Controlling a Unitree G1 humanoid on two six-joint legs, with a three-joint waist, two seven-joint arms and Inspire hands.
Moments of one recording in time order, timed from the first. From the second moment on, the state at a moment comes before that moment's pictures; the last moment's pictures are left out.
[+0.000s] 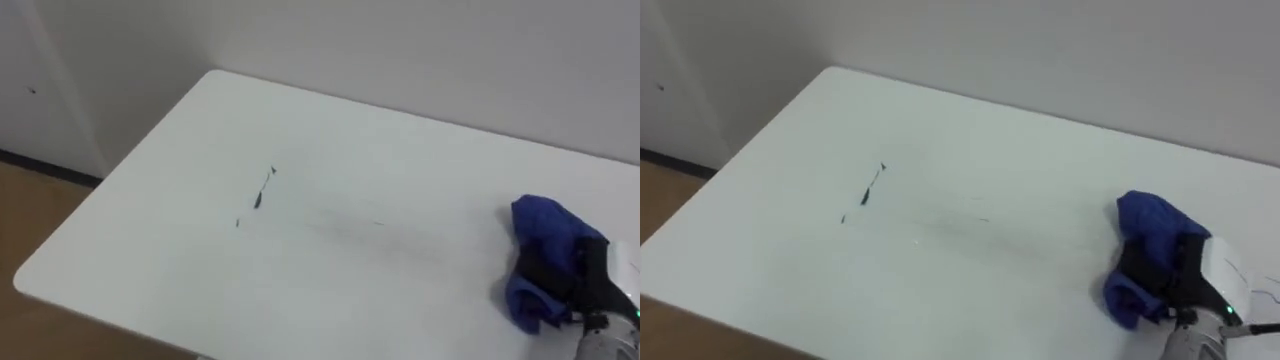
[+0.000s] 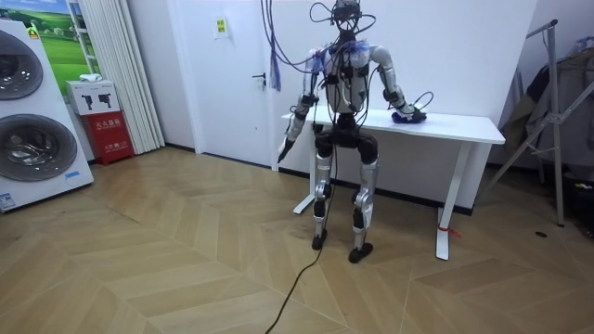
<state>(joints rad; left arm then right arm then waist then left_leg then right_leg) 0.36 0.21 0.27 0.80 0.12 0.08 0.19 -0.03 -0.35 -0.14 0.77 -0.59 -0.08 -0.43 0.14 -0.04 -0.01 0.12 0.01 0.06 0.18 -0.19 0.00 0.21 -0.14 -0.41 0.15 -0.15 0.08</state>
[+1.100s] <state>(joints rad) 0.25 0.23 0.18 0.84 0.17 0.03 0.21 -0.20 -0.28 0.10 0.76 -0.62 0.12 -0.38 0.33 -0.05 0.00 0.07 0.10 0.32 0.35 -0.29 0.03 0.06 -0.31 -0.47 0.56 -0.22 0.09</state>
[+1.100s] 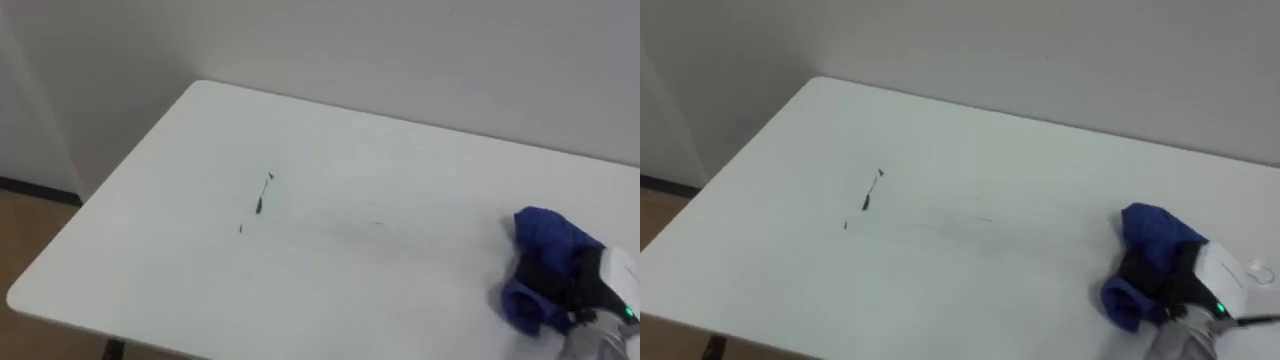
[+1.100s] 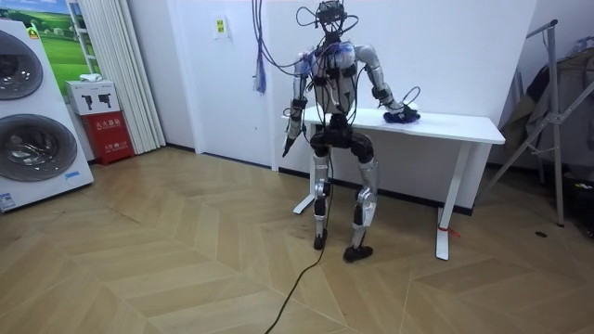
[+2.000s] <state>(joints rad) 0.32 0.19 0.17 0.80 -0.02 0.09 0.19 -0.28 -0.26 0.21 0.57 -0.77 0.00 -0.17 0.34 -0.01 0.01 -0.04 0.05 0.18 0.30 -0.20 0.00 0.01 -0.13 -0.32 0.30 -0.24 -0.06</state>
